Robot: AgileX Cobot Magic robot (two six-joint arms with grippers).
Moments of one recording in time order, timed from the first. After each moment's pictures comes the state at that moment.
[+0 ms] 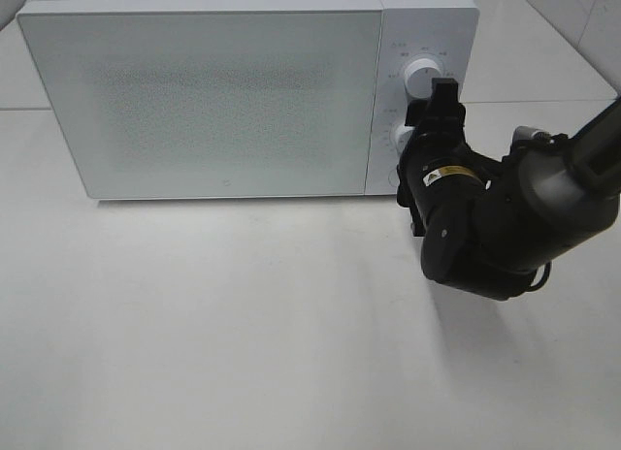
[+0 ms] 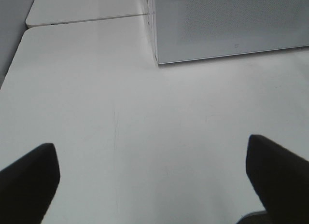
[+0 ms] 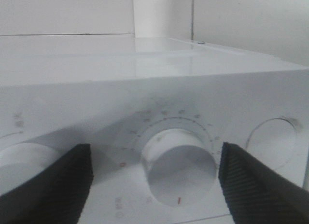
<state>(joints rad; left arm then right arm) -0.01 0.00 -0.52 -0.11 1.07 0.14 0.63 2.03 -0.77 0.79 -1.19 1.26</state>
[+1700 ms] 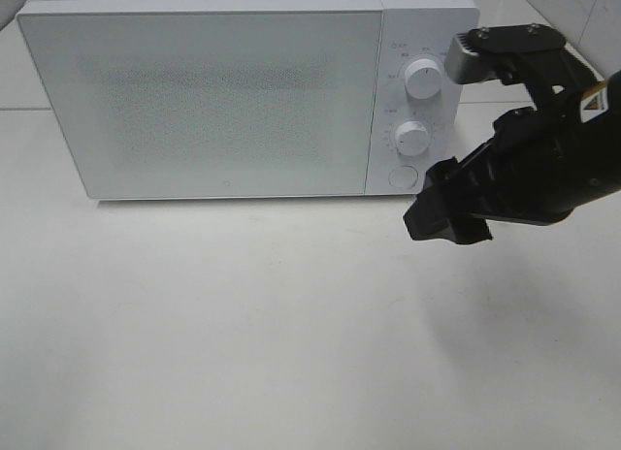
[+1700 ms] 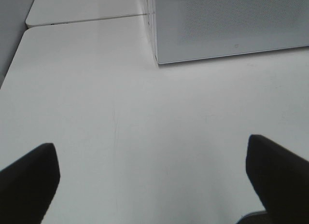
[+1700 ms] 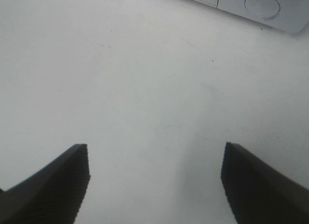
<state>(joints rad) -0.01 0.00 -0.52 -0.11 1.07 0.14 0.49 1.28 -0.76 0.18 0.46 -0.06</state>
